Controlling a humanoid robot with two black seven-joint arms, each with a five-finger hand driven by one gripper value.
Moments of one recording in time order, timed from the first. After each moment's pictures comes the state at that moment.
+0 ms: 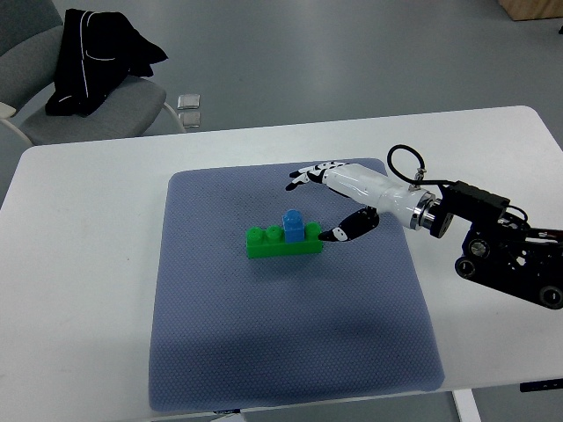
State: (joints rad) left arm -0.03 0.00 -0.15 -0.13 0.07 0.00 0.03; right arm 0.81 -0.50 0.25 1.31 -1.45 -0.22 0.24
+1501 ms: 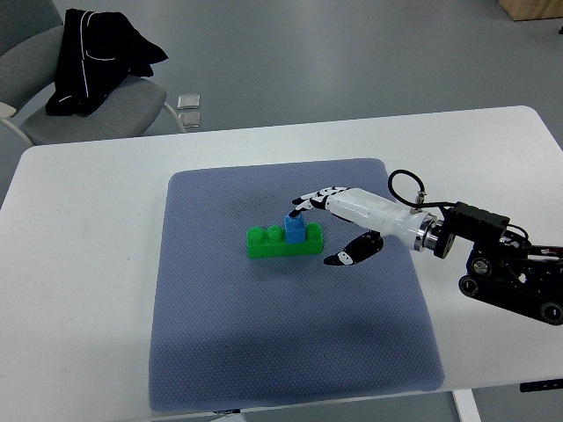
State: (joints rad) left arm -0.03 0.00 -0.15 -0.13 0.07 0.00 0.03; right arm 0.77 -0.50 0.21 1.28 -1.46 -0.22 0.30
